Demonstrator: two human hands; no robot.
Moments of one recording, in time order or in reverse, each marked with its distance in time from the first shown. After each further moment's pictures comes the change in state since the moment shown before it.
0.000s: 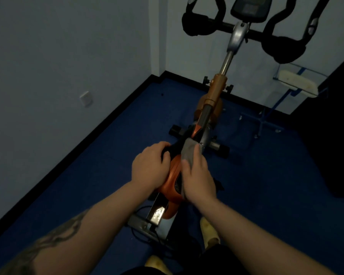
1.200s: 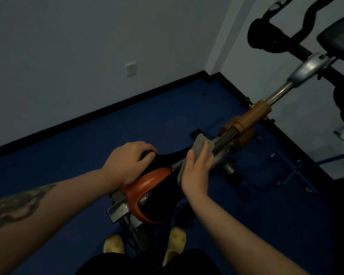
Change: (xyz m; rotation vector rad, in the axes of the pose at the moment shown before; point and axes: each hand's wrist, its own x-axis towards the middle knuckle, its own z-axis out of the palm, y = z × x) left_hand 0.005 0.004 -0.011 -0.035 -0.051 -0.247; right_hand 0.099 0.013 -0.025 0.224 -0.141 -0.220
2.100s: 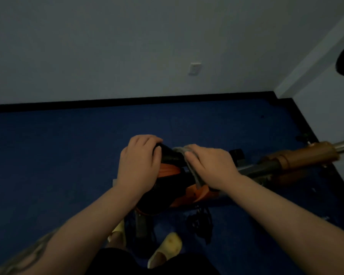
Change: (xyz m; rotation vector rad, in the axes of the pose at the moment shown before) left_hand -0.035 0.060 0.049 0.093 0.579 -0.540; right_hand 0.094 -0.020 -0.031 -0.692 -0.675 -1.096
